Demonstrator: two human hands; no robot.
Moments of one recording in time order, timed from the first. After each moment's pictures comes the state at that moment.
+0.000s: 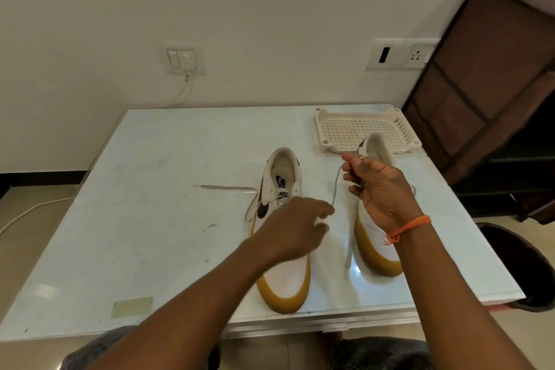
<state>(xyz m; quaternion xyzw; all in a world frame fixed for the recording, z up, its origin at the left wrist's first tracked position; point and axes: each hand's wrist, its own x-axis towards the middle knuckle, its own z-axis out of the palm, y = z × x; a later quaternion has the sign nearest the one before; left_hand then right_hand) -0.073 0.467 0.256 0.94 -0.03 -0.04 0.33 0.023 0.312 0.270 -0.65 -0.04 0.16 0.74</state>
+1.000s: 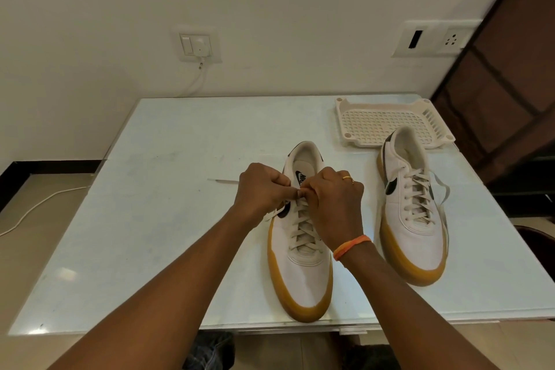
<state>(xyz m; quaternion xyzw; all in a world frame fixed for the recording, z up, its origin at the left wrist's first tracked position) -0.046 0.547 0.244 0.82 0.24 0.03 0.52 -0.005 0.410 0.206 -0.92 -0.26 -0.17 0.23</state>
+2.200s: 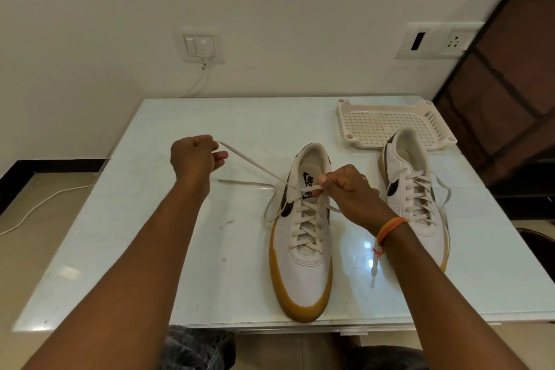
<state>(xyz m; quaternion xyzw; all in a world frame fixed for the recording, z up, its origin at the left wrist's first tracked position) -0.039 0.639 0.258 0.61 0.43 0.25 0.62 0.024 0.381 0.232 -0.90 -0.22 0.14 0.34</state>
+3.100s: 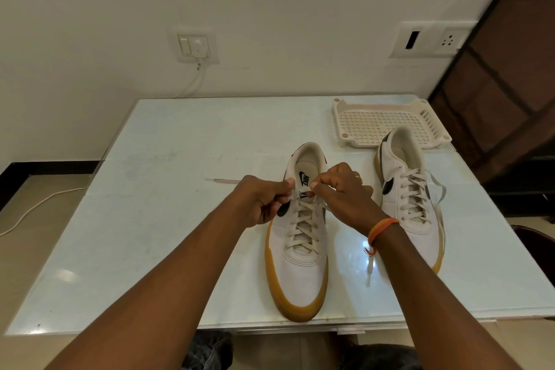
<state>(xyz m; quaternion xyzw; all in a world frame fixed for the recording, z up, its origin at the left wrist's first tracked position) -0.031 0.548 0.240 0.62 0.43 -0.14 0.64 0.018 0.383 0.237 -0.91 -0.19 0.13 0.34</state>
